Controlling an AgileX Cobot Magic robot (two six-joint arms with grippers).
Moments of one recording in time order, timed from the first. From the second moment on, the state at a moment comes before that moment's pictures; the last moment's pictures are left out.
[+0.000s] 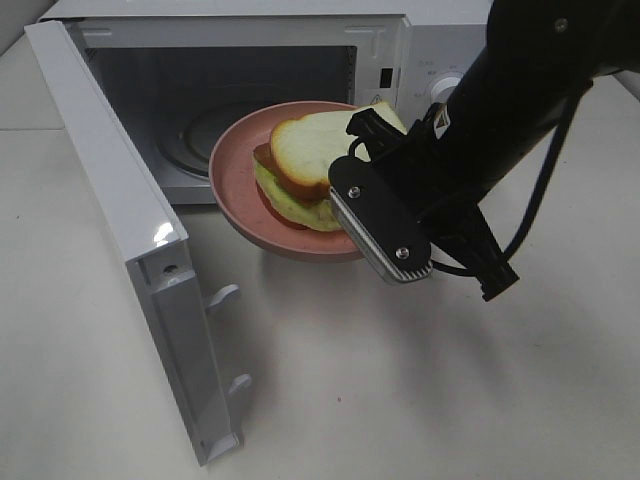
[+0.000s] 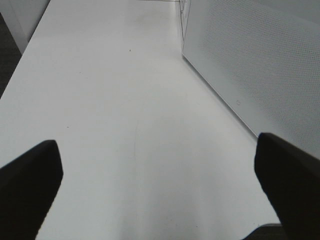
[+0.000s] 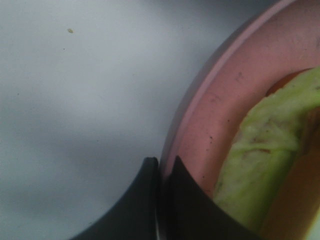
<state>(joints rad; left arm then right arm) 0.03 0.00 -0.52 -0.07 1.08 -0.01 0.63 1.63 -1.06 0.06 0.61 -1.62</state>
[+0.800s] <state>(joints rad) 0.03 0.00 -0.52 -0.07 1.08 -0.01 0.63 1.84 -1.29 0.10 0.67 -1.67</state>
